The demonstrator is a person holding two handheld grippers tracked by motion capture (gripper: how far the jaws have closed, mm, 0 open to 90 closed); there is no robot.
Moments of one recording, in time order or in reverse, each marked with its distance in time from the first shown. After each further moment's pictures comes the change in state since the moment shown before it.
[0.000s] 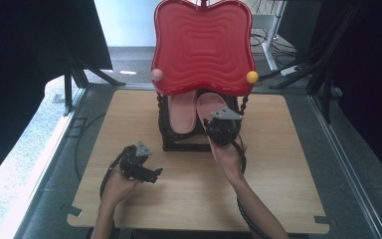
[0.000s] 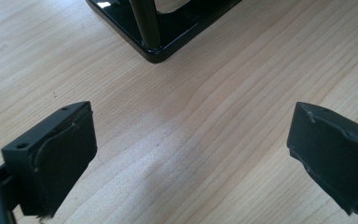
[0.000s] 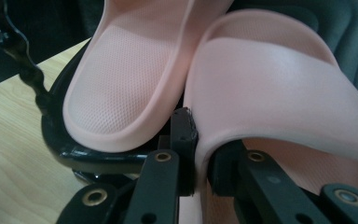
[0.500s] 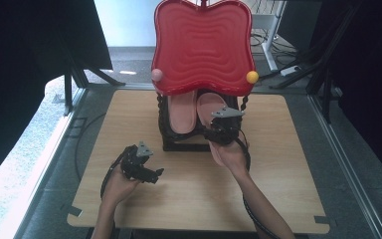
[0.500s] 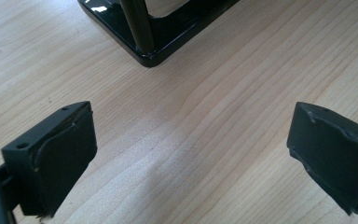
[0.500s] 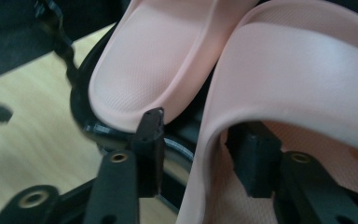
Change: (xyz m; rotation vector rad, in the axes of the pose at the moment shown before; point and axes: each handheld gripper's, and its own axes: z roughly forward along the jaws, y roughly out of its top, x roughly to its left) left arm -0.002 0.002 -0.001 -0.007 -0.006 0.011; right arm -0.013 -0.001 0.001 0.065 0.161 -0.066
